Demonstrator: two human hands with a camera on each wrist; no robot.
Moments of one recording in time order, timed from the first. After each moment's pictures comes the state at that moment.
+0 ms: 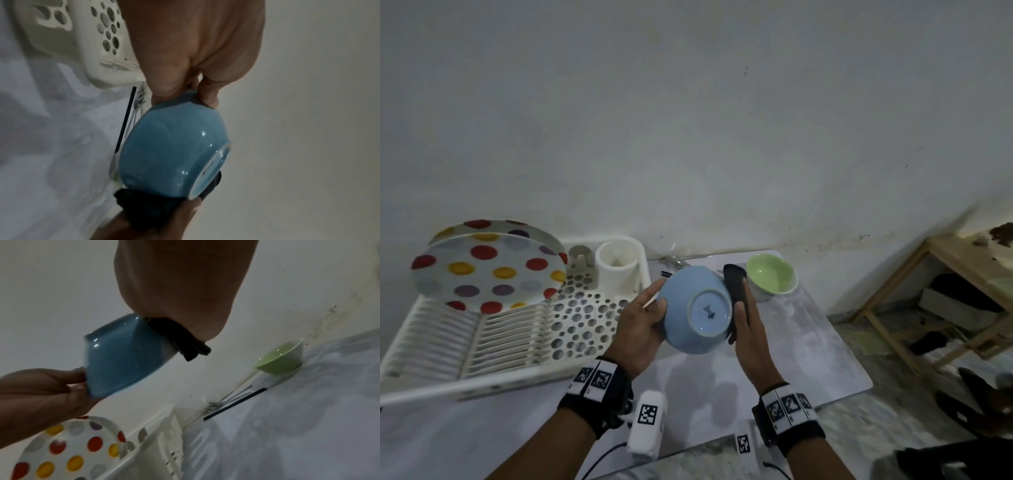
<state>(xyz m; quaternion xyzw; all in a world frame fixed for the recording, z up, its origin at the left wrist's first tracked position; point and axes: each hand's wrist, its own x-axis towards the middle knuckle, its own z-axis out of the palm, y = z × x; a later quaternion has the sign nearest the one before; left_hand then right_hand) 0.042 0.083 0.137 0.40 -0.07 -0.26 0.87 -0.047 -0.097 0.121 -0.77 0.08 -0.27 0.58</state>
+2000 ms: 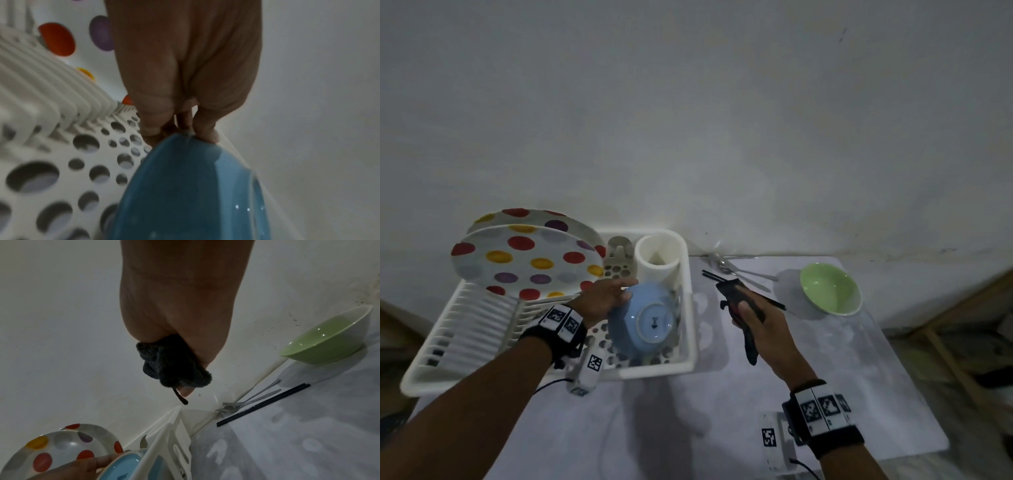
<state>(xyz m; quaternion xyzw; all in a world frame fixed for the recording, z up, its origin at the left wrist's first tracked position) 0.202 0.195 0.073 0.78 -0.10 -0.25 0.56 0.037 -0.097 0.120 -0.78 0.07 -0.10 0.61</state>
